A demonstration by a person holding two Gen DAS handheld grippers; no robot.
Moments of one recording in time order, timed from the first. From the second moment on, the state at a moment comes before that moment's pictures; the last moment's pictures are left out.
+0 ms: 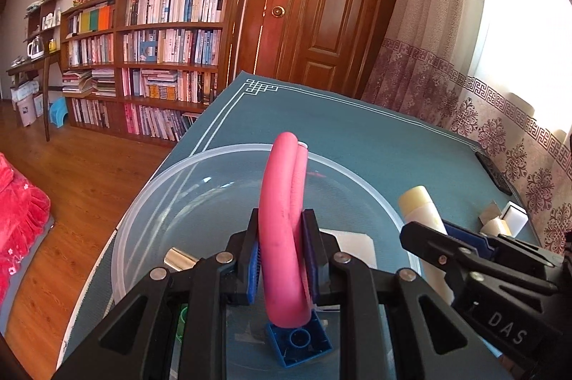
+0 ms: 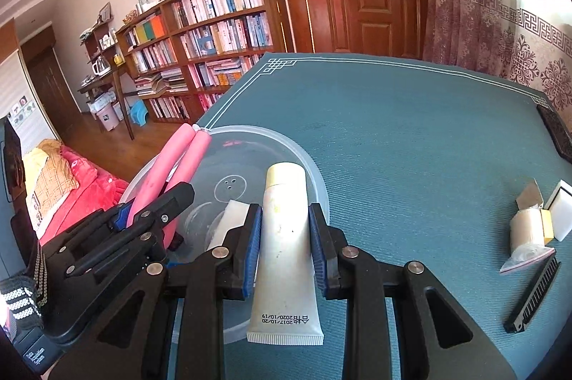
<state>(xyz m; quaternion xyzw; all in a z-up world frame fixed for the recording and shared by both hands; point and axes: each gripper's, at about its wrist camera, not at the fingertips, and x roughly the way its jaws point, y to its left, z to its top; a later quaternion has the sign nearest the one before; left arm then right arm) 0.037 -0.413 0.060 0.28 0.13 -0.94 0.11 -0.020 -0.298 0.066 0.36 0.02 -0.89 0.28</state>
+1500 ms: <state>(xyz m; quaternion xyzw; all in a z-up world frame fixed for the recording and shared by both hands) 0.053 -0.416 0.064 0.24 0.11 -0.95 0.19 -0.004 -0.248 0.062 0.37 -0.04 -0.90 0.25</state>
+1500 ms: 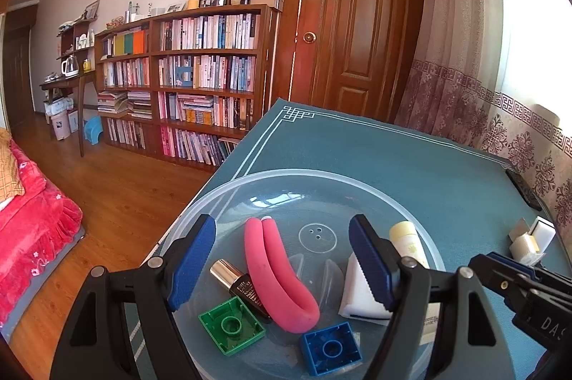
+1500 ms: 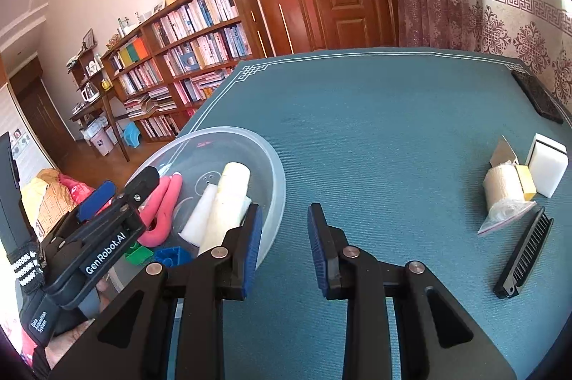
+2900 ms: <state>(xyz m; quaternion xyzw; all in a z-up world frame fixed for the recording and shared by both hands) 0.035 -0.215 0.079 0.30 0.00 -0.95 -0.02 0.054 0.040 0.029 0.36 -0.16 -0.92 0.01</state>
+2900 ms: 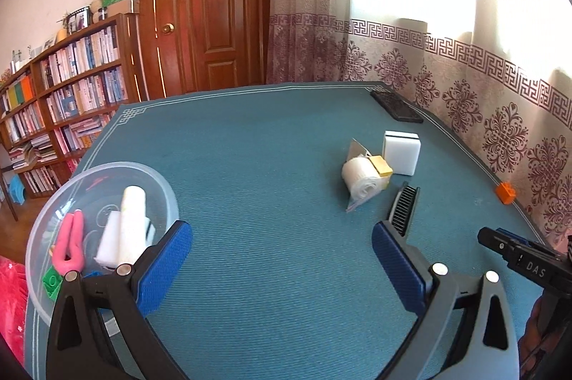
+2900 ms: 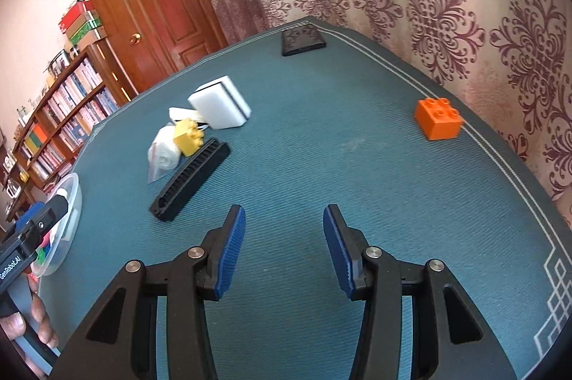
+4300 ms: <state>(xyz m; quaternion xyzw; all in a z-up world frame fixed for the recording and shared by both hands) -0.054 -0.096 0.027 0.40 -0.06 -0.90 -0.13 -0.015 0.155 0.022 0.37 -0.15 -0.91 -0.08</state>
